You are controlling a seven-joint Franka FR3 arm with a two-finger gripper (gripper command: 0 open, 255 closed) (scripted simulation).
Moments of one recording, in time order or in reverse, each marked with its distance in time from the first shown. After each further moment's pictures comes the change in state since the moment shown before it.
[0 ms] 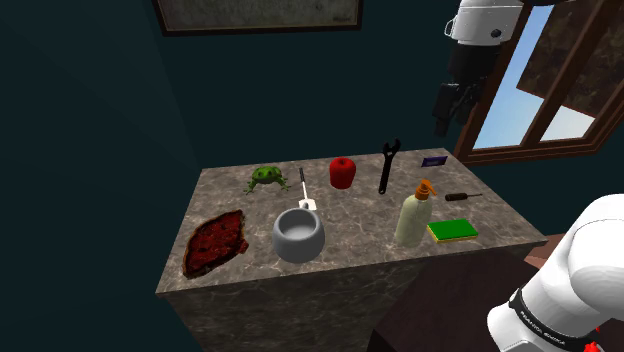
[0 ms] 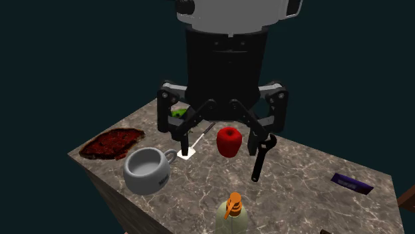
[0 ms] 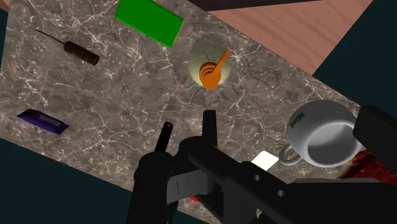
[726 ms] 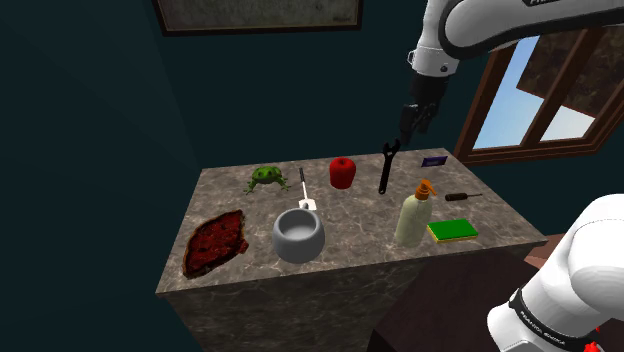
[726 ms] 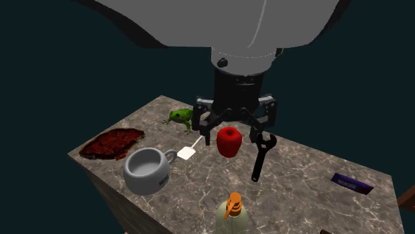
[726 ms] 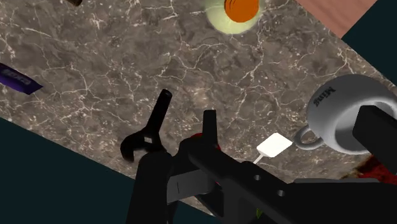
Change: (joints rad) arm 0.005 0.224 -0.082 -0.033 -0.035 0.306 -0.144
